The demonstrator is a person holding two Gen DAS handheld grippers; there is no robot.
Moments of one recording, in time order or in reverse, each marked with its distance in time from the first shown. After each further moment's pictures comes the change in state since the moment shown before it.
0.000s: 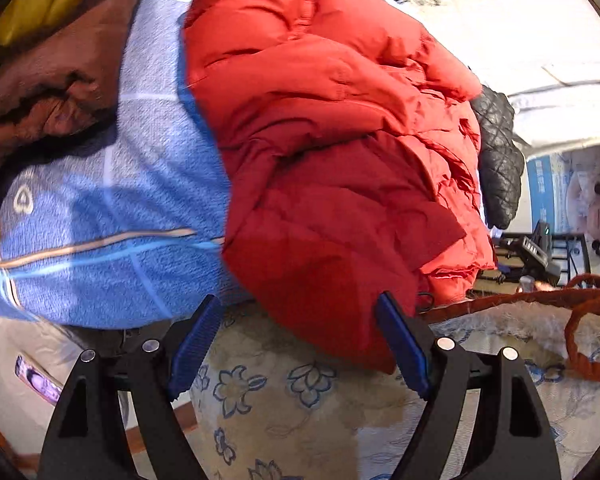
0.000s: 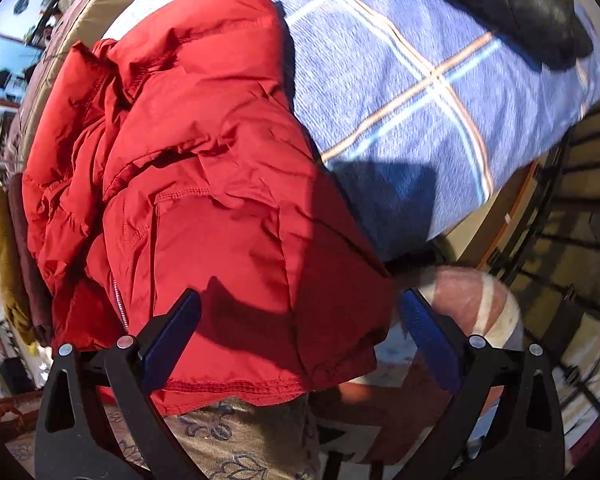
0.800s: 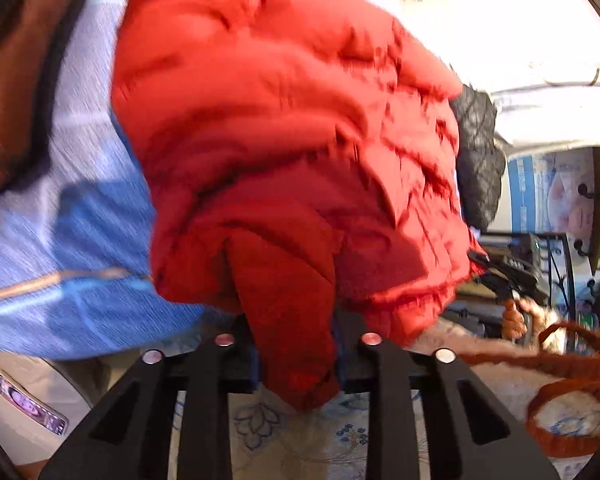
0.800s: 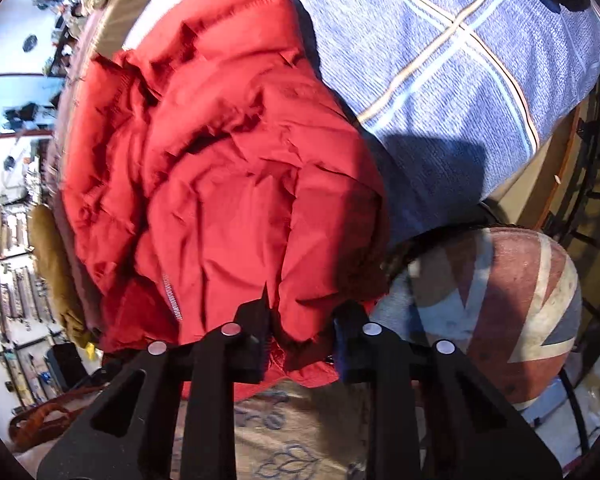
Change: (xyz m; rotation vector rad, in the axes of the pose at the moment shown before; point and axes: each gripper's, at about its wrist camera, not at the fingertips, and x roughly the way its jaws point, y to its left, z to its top) left arm 0.024 -0.036 0.041 0.030 -0.002 -0.068; right arm -0.008 0.011 -0.009 0.060 0.004 0.239
